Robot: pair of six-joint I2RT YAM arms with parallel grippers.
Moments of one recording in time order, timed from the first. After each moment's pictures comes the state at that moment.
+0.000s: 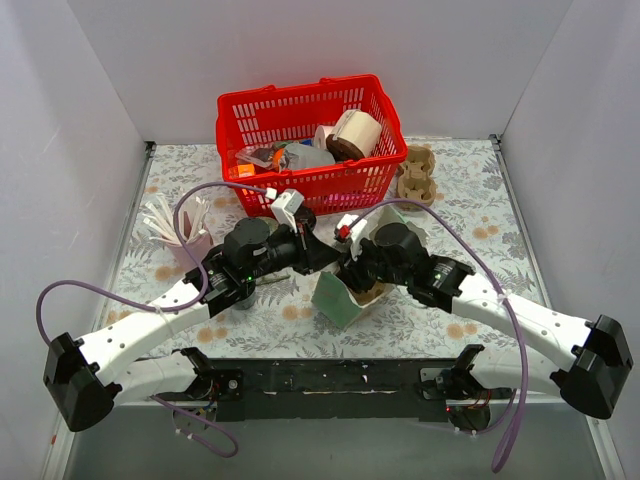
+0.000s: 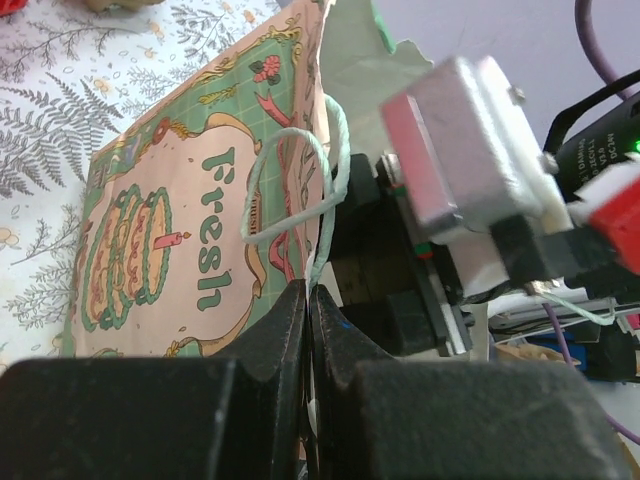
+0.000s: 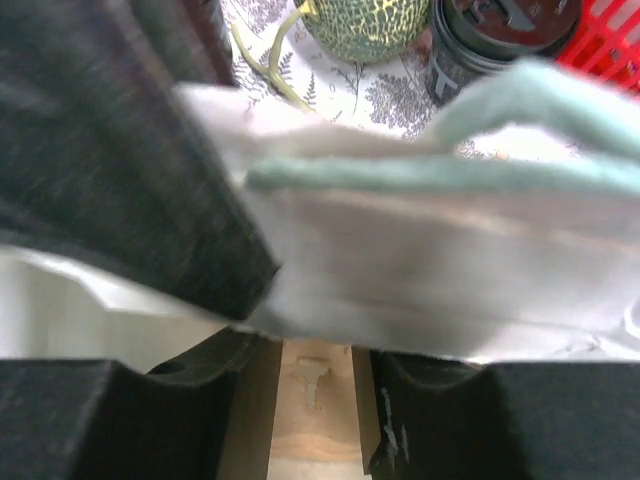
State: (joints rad) left arm -0.84 1.05 0.84 0.03 0.22 -0.69; right arm 0.93 1.09 0.83 -0.24 -0.16 -0.03
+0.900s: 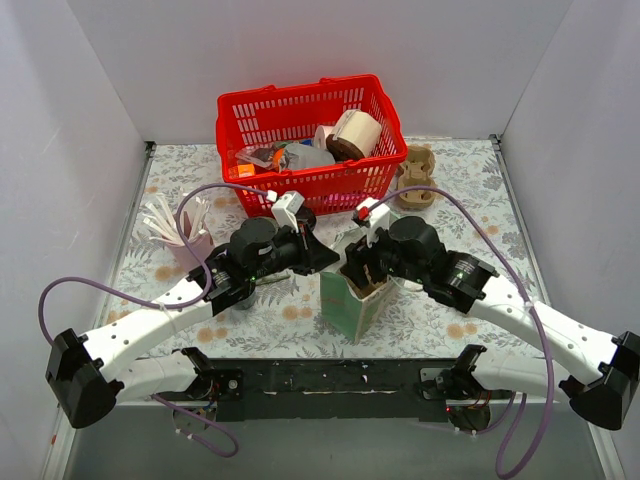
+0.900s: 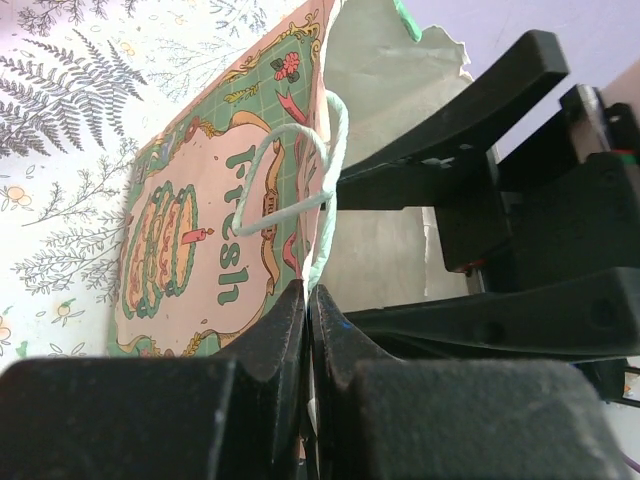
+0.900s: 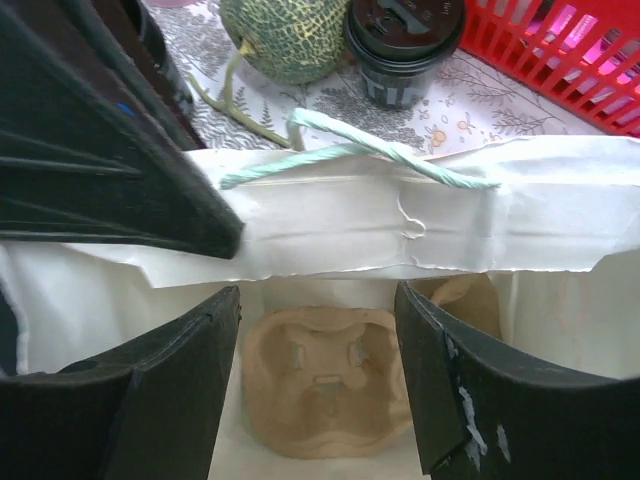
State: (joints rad) left arm -0.84 1.07 0.84 -0.03 0.18 -0.74; right arm 0.93 1.04 0.94 -0.41 0.00 0.12
